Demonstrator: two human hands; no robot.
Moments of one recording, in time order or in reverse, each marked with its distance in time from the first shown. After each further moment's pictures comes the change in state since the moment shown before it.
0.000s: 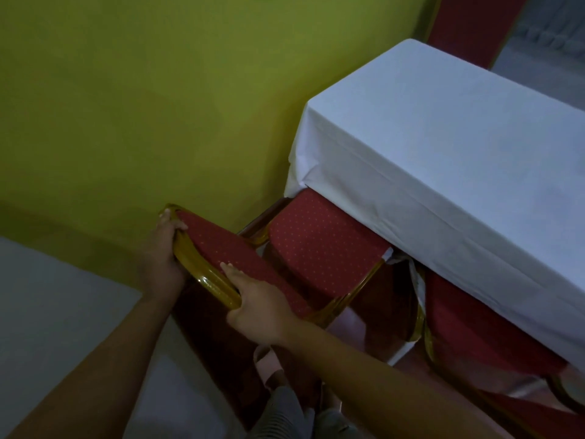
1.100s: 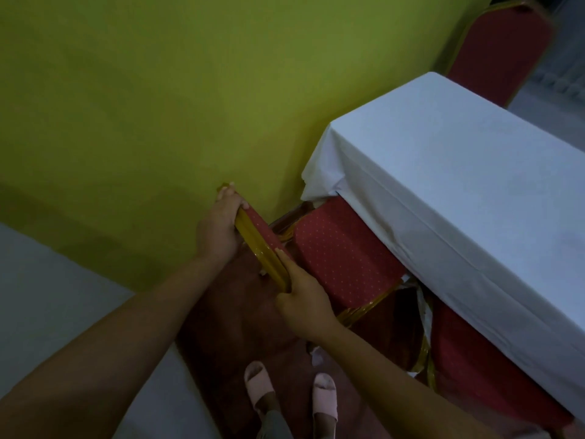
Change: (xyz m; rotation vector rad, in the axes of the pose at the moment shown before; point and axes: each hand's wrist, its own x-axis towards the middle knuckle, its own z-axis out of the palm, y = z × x) left_hand 0.073 0.017 0.046 0.034 -0.124 0.106; right_hand 0.020 0.013 -0.032 0.039 0.240 0.140
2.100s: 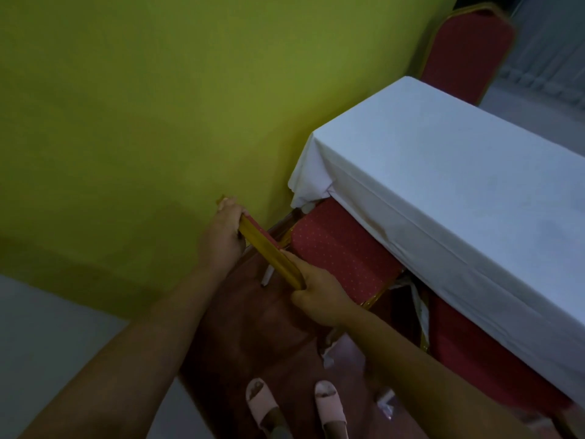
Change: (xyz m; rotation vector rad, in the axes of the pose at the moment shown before) left_hand 0.029 0.011 0.017 0.010 -0.045 0.084; right_hand 0.034 0.019 -0.048 -0.118 -0.081 -0.079
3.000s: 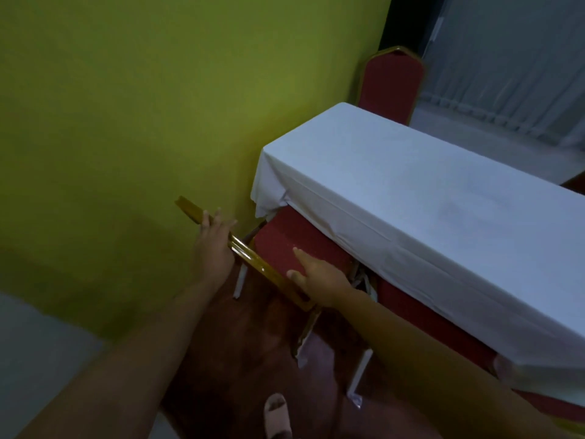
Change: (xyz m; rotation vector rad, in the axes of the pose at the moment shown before) left_hand -0.088 0.105 0.013 0.128 0.011 0.015; right_hand -0.128 0.041 -0.053 -0.327 0.123 0.135
